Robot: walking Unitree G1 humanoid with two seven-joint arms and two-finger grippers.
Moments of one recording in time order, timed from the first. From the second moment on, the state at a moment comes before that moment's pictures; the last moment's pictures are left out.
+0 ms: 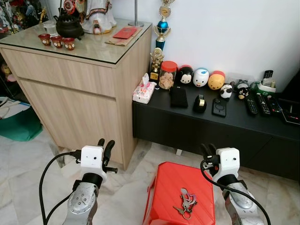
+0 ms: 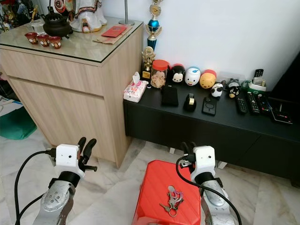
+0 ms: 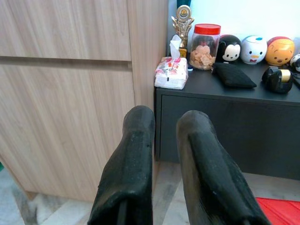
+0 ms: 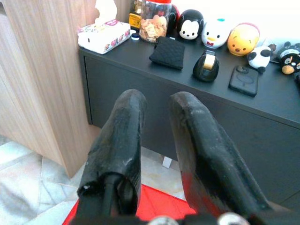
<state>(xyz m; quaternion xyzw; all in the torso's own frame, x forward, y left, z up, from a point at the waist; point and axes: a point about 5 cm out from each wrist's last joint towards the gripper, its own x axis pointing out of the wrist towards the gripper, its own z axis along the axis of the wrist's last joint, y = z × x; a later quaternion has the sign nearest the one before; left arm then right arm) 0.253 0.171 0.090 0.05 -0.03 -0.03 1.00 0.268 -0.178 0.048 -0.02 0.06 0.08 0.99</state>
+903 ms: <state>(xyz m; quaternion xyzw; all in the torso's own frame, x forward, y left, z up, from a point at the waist) 0.254 0.165 0.092 0.04 -0.03 -0.03 1.00 0.274 -0.180 0.049 -0.03 0.06 0.06 1.00</state>
